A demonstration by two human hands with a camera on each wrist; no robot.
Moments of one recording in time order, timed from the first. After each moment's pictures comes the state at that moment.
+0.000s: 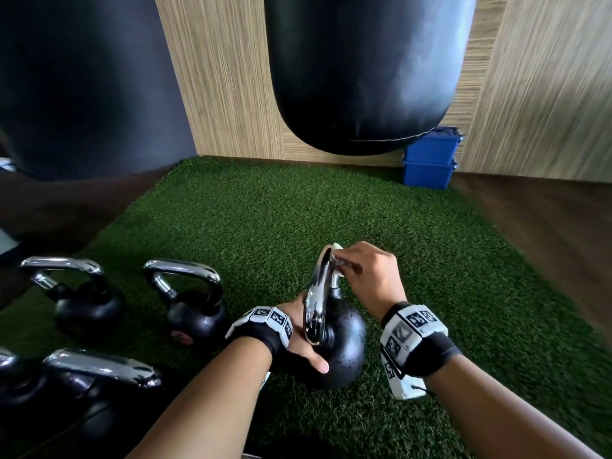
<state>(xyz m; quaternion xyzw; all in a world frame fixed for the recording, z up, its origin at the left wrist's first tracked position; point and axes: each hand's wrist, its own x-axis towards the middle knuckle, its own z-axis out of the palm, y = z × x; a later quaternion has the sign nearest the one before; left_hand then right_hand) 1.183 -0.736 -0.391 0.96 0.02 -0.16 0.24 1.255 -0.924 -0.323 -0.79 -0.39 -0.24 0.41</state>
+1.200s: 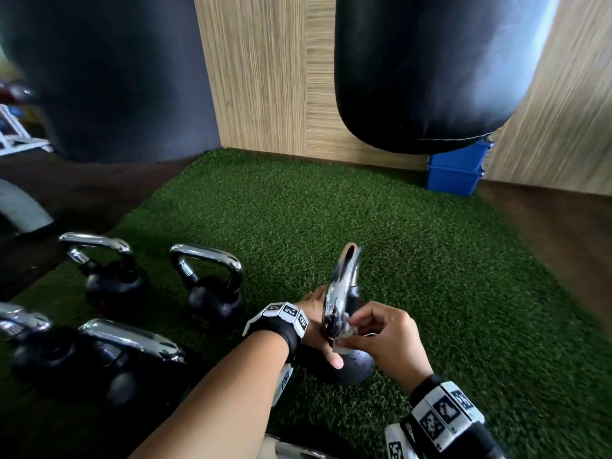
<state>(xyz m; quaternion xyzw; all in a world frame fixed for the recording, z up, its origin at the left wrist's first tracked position) 1.185 -0.746 -0.394 0.95 0.01 -0.17 0.28 1.195 -0.948 -0.379 -0.76 -0.28 0.07 0.59</state>
